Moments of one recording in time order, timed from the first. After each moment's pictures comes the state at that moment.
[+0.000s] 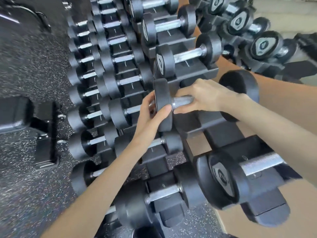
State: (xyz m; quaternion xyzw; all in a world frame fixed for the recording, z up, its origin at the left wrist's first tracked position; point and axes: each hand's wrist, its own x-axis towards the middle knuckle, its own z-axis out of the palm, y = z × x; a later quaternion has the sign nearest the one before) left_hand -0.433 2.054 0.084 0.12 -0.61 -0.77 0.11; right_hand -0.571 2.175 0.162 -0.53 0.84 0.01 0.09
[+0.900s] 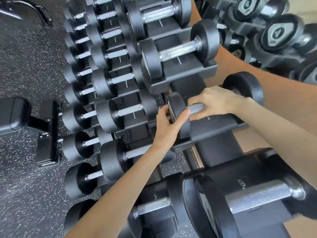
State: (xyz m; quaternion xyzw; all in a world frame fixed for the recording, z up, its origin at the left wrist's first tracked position) left_hand -0.540 2.133 0.040 0.24 -0.64 -0.73 0.04; right_hand -0.692 2.243 0.095 -0.55 0.82 0.05 0.15
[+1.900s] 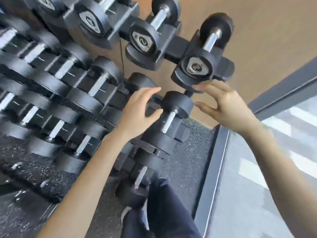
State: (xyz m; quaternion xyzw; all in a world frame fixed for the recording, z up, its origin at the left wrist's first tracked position) left_hand -0.300 1.958 0.055 -0.34 -0.83 -0.44 -0.04; right_hand -0.214 2.187 0.123 -0.06 0.98 -0.16 -0.11
